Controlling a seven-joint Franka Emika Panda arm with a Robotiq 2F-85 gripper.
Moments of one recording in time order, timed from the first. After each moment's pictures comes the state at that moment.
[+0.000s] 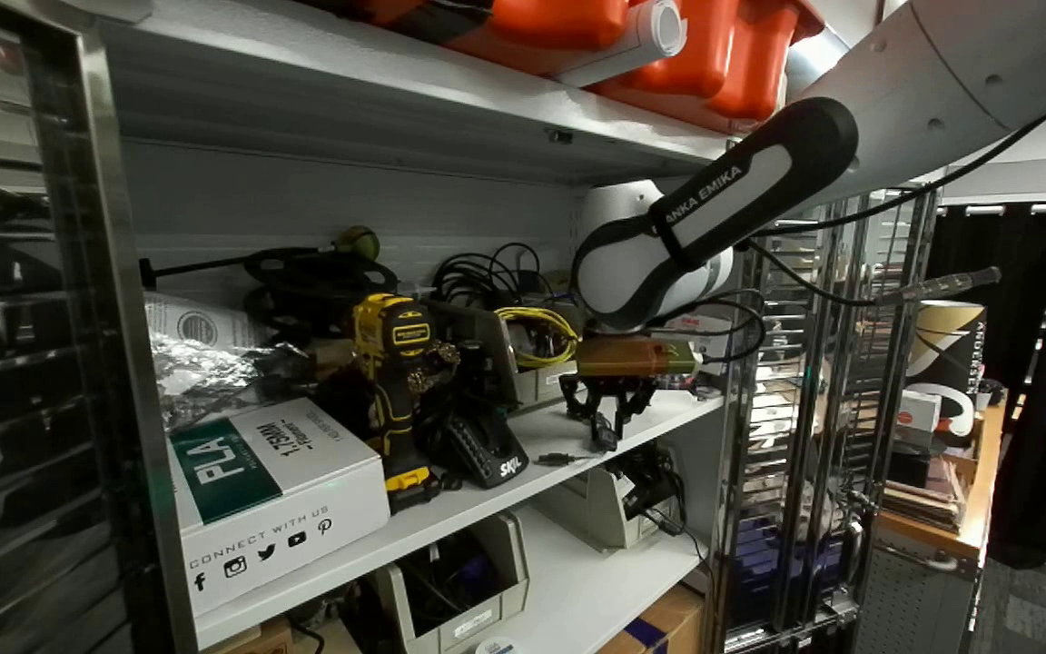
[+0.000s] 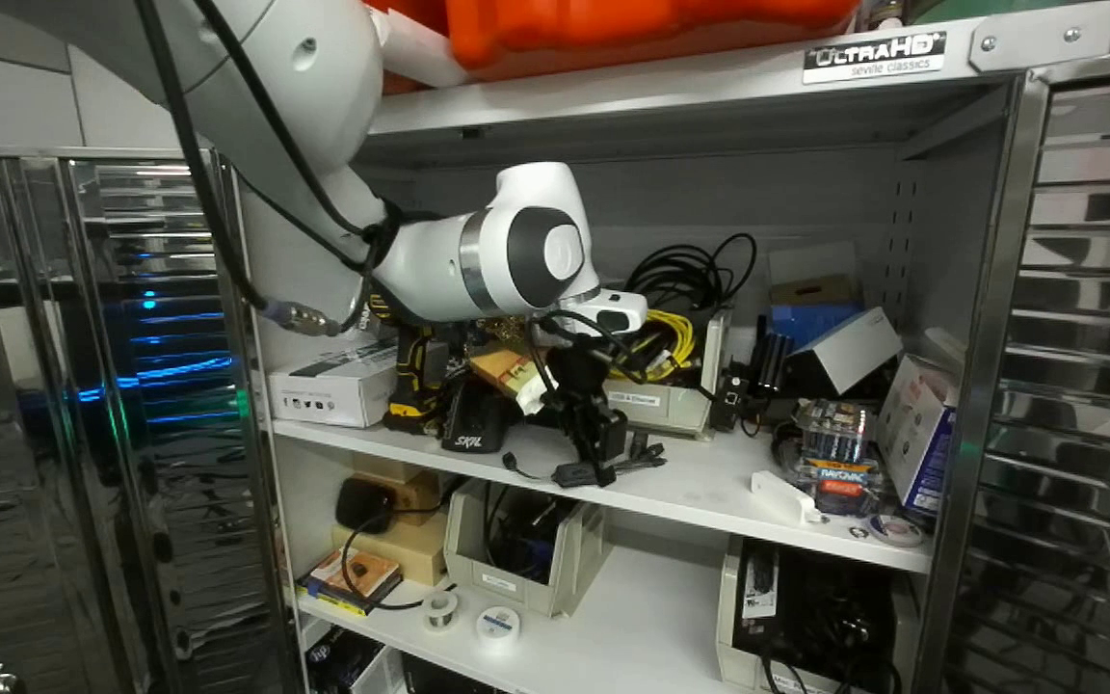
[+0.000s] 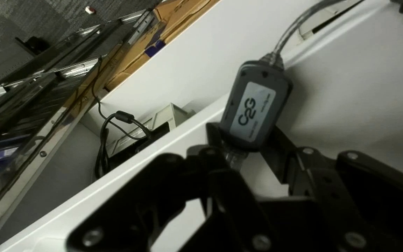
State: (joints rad) arm 0.16 0.33 -0.06 -1.79 -0.19 2.29 0.63
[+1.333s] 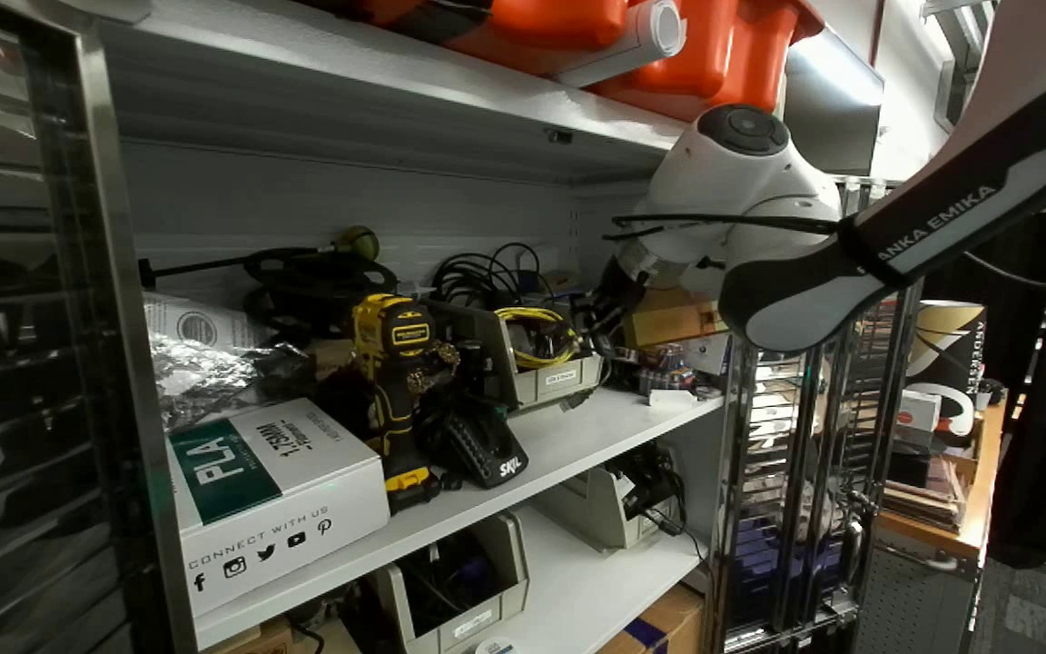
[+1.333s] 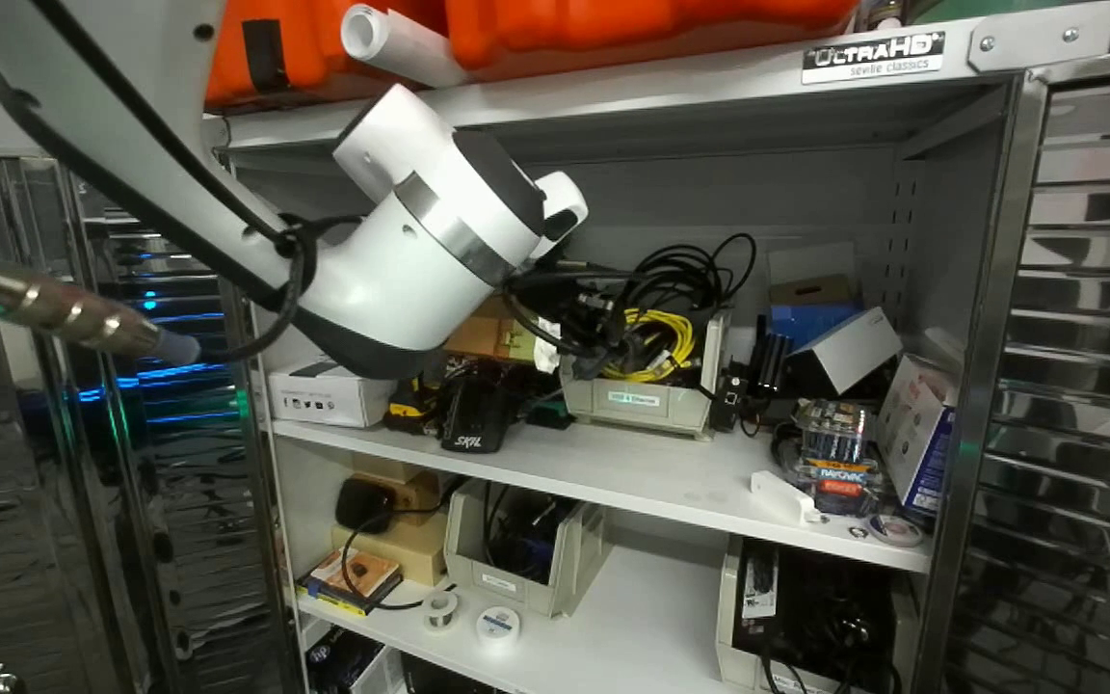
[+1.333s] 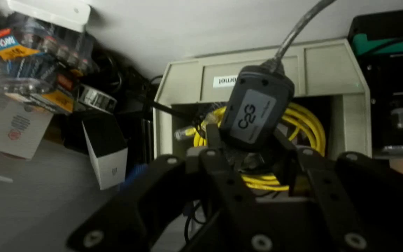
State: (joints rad) arm 0.16 0.04 -0.13 -2.10 -1.01 2.93 1.00
